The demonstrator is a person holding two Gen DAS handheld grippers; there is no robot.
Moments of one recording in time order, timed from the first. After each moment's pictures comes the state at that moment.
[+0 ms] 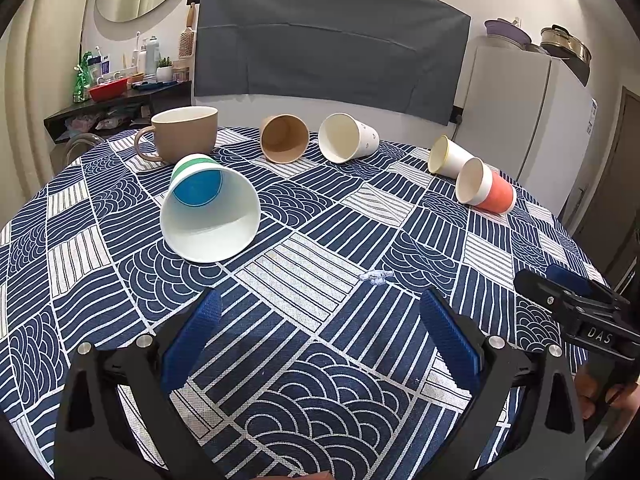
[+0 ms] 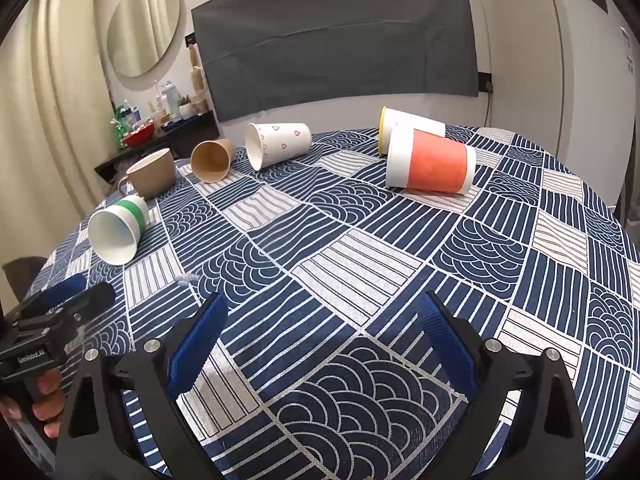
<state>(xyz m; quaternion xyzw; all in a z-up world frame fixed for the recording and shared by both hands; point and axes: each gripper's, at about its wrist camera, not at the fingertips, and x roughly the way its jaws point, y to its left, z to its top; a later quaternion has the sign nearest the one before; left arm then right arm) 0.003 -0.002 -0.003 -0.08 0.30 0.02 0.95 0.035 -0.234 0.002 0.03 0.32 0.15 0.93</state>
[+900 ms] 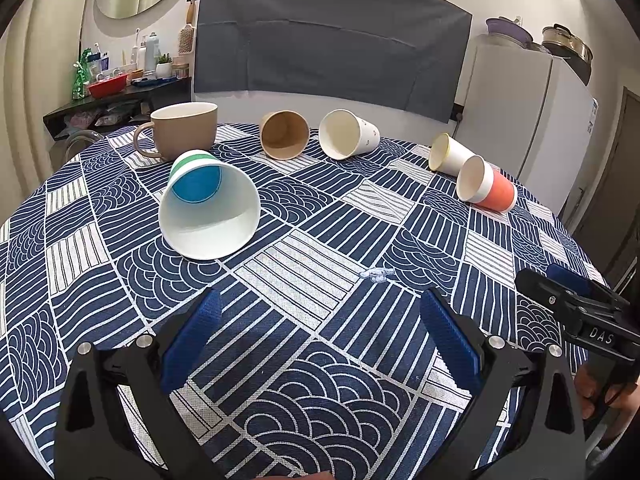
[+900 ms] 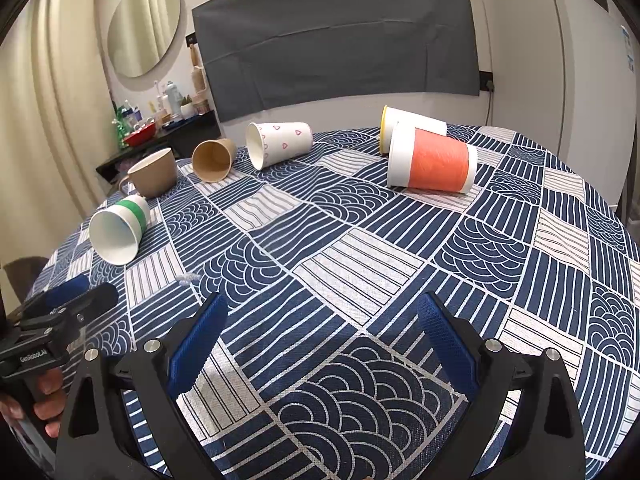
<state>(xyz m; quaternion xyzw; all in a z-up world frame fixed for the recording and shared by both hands) 0.004 -0.001 -0.003 -0.08 0.30 0.01 0.95 0.036 -0.234 0.002 0.03 0.32 0.16 0.93</state>
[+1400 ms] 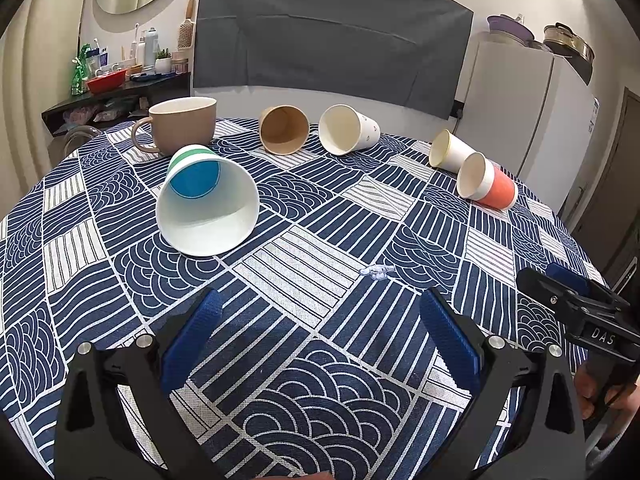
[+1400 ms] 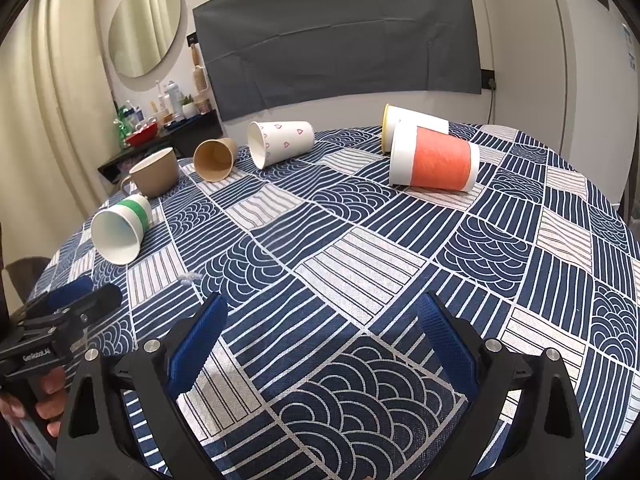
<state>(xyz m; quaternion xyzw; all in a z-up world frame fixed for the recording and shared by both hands) 0.006 0.000 -0.006 -0.08 0.31 0.01 0.95 0.037 -0.234 0.002 0.03 0.33 0.16 0.93</state>
